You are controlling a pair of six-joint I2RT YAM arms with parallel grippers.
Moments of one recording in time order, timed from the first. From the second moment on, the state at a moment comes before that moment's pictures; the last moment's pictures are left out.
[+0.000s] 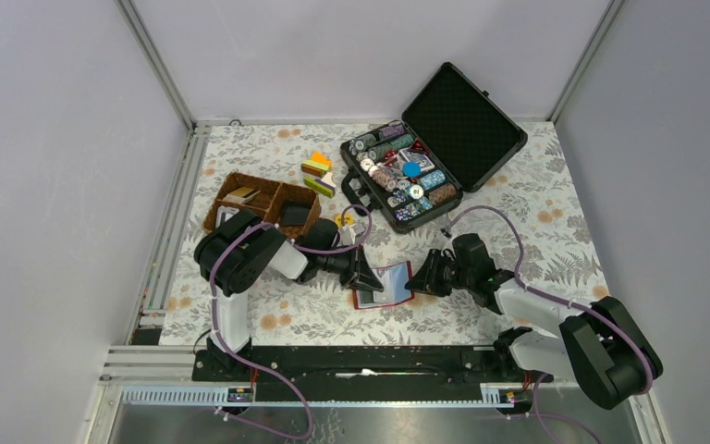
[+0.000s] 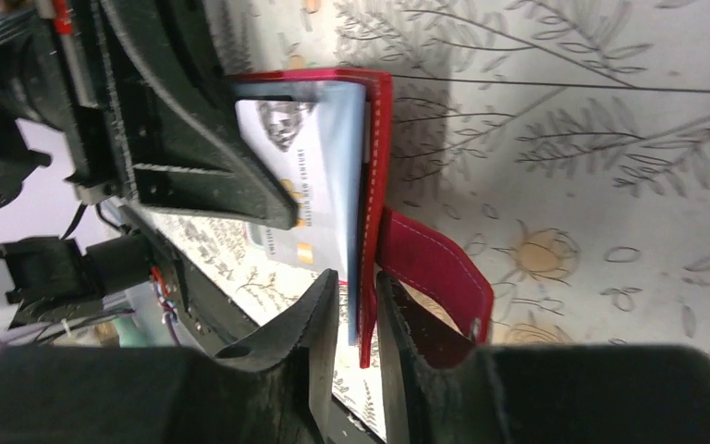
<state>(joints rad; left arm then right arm) -0.64 1.95 0.63 0.64 0.90 -1.01 0.49 1.18 0.30 0.09 -0.42 0.81</state>
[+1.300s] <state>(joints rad) -0.64 1.95 0.55 0.85 0.82 -1.11 0.50 1.23 0.30 0.08 -0.38 0.78</state>
